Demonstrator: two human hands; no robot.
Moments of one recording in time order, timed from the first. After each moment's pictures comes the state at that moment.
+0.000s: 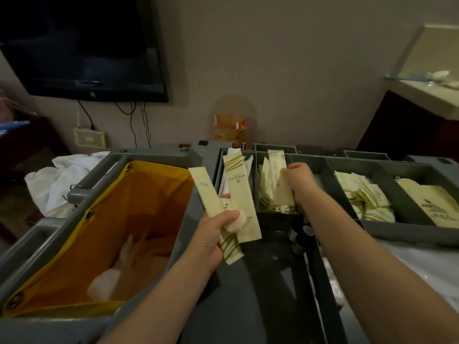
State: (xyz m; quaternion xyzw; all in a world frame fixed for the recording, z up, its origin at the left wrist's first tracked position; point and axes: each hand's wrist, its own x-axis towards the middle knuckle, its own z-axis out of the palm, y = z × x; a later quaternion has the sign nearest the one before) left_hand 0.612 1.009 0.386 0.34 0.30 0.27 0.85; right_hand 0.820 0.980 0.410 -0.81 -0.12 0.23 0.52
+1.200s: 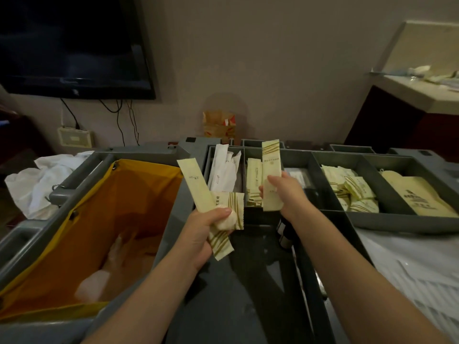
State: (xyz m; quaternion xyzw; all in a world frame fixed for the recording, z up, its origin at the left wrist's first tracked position) left_hand 0.614 1.007 0.385 0.40 0.33 0.25 0.82; right_hand 0.783 0.951 0.403 -0.70 -0.10 0.32 0.63
